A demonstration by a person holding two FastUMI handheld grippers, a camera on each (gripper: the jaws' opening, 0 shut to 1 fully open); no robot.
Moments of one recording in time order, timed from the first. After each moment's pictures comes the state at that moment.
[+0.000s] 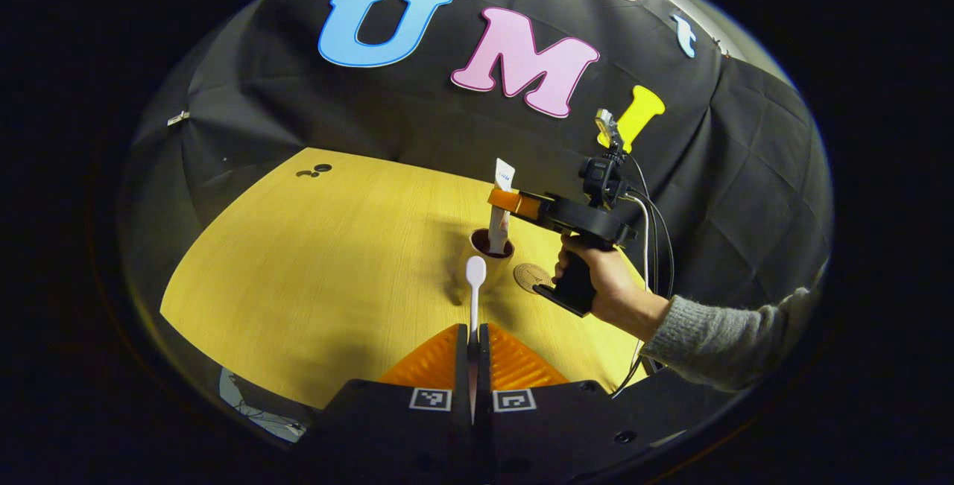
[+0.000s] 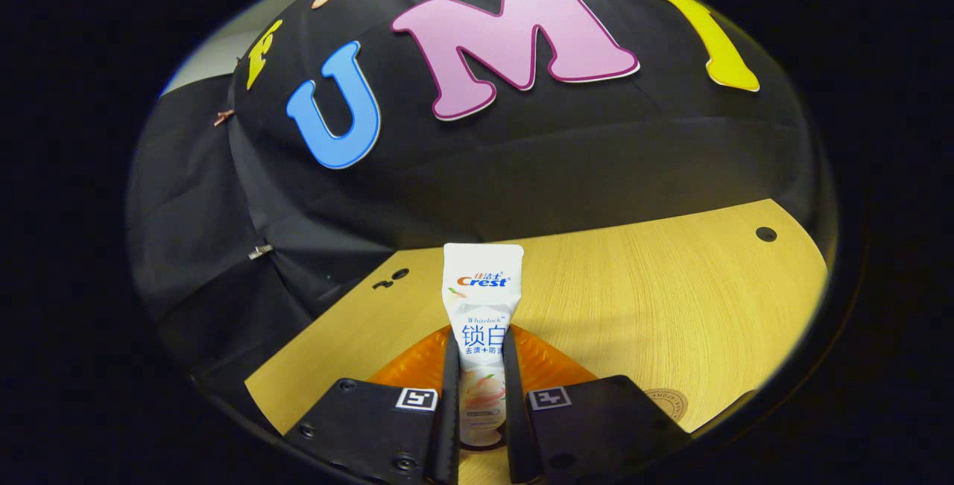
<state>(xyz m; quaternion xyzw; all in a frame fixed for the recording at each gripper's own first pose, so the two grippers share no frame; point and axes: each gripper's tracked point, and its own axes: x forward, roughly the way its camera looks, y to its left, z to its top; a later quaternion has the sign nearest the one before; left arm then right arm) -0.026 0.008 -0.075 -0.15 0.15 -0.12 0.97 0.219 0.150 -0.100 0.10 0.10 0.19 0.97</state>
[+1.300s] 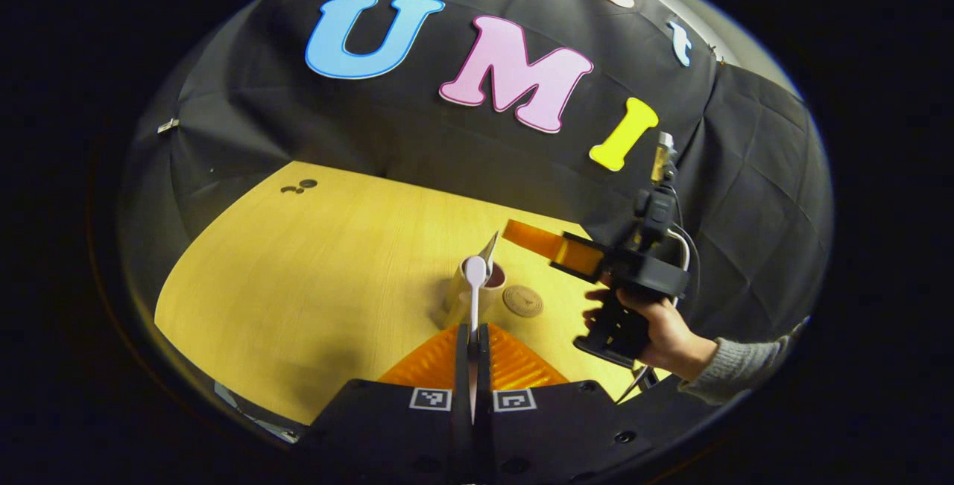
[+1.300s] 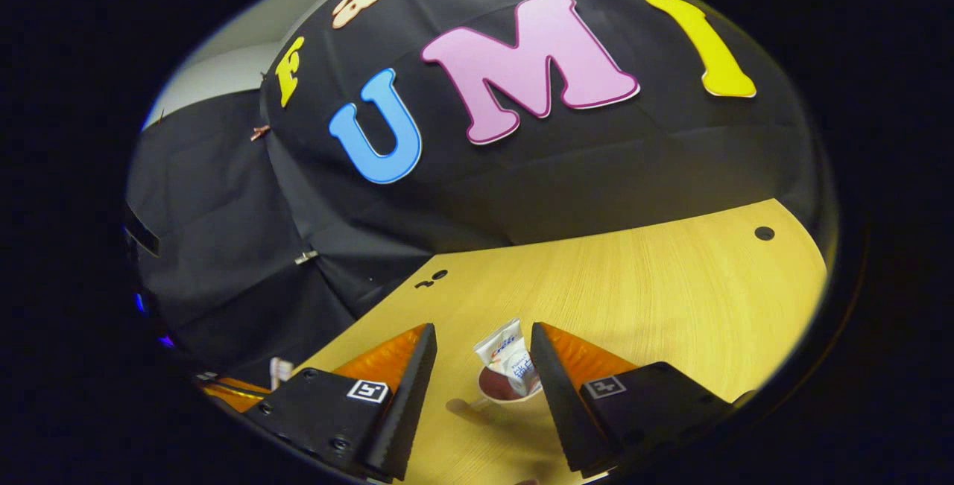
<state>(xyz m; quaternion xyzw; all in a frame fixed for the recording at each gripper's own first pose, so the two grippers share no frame) 0.012 -0.008 -0.037 -0.16 0.10 -0.15 0.97 0.120 0.118 -0.049 0.15 0.08 0.25 0.95</state>
